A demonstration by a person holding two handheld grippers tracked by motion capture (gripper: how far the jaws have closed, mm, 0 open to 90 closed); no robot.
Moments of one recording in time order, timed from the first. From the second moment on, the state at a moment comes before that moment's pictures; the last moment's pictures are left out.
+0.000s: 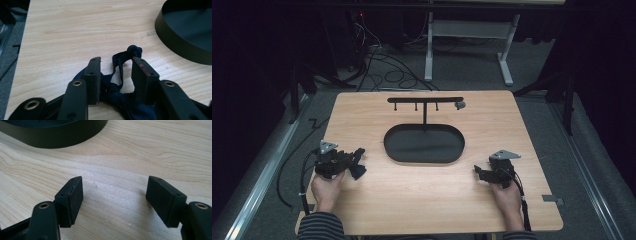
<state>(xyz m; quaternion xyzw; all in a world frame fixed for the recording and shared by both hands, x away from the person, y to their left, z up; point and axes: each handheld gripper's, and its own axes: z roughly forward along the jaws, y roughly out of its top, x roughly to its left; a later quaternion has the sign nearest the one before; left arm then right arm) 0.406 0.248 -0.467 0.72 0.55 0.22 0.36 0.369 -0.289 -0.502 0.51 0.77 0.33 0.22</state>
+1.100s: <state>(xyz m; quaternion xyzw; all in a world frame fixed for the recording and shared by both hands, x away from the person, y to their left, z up) 0.419 0.245 -0.484 0.74 0.54 0.22 0.32 0.369 -0.290 -0.502 0.51 0.77 0.33 0.22</state>
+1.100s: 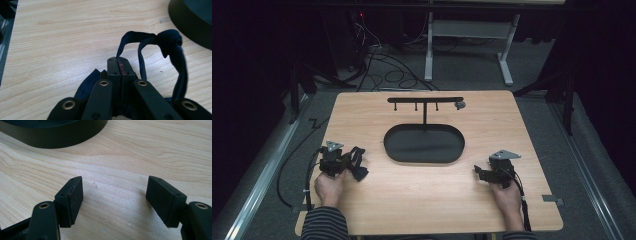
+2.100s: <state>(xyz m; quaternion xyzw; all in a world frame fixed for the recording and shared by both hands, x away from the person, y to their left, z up) 0.384 0.231 -0.420 0.73 0.48 0.27 0.40 0.369 -0.290 -0.502 0.51 0.77 0.33 0.22</state>
